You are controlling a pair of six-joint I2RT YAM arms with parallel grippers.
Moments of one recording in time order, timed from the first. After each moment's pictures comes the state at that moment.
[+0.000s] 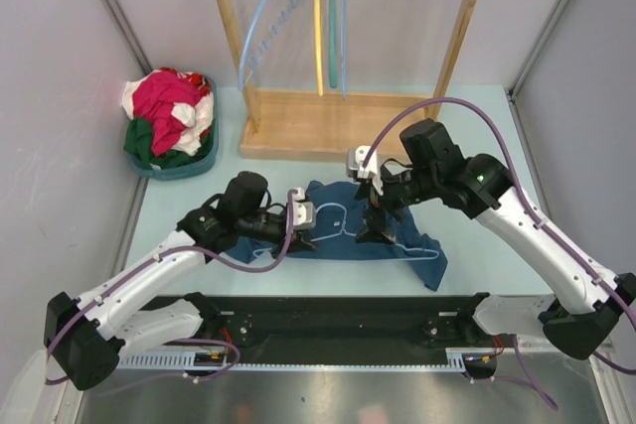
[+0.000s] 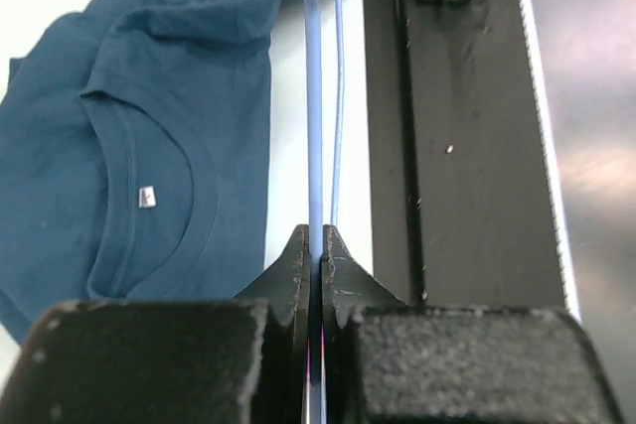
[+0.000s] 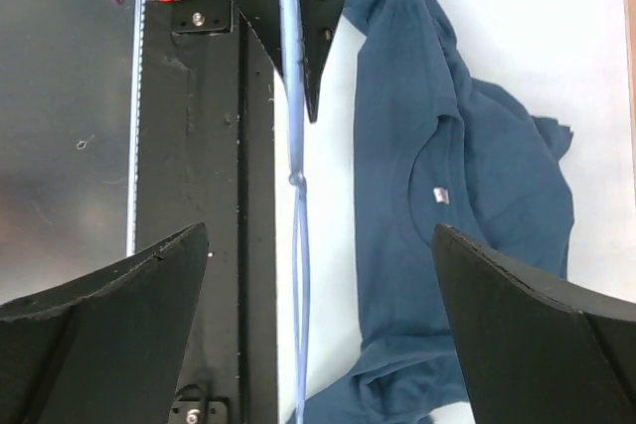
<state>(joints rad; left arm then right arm) -0.70 0.99 0.79 -0.46 0.78 0.47 0.73 1.22 1.44 -0.96 -0.68 -0.49</state>
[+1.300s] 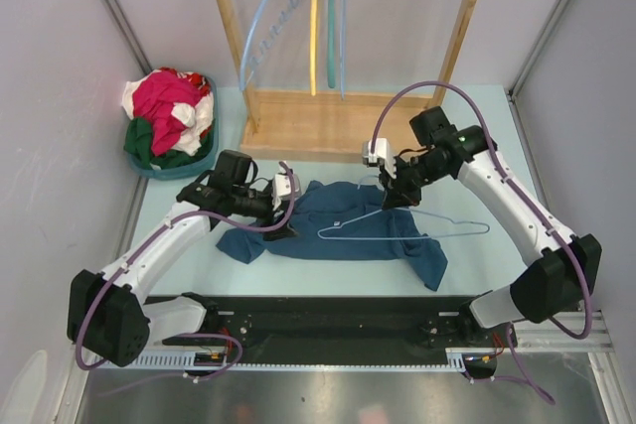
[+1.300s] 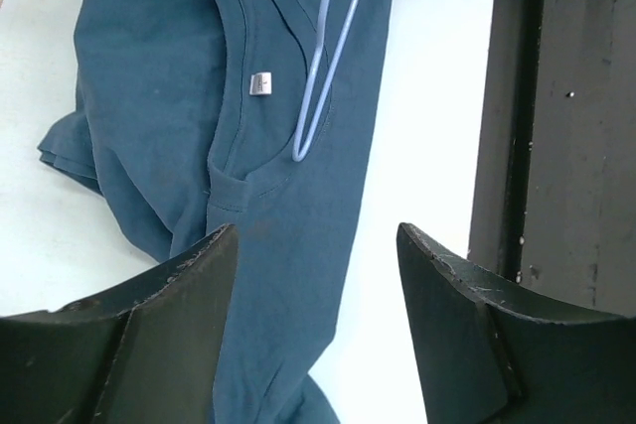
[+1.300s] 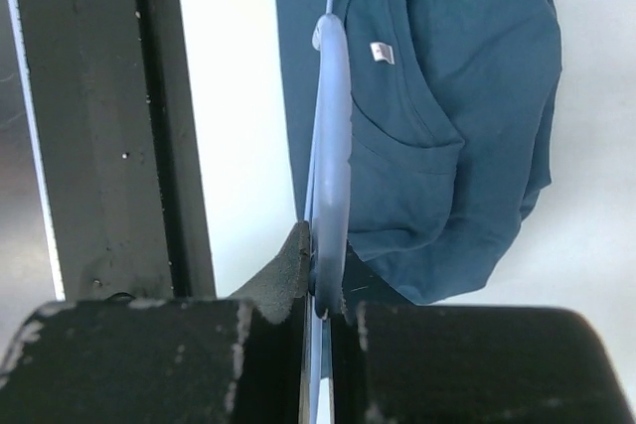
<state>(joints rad) -0.41 1.18 0.87 -0.59 0.82 0.66 0.44 1.43 1.42 -1.15 -0.70 -0.86</state>
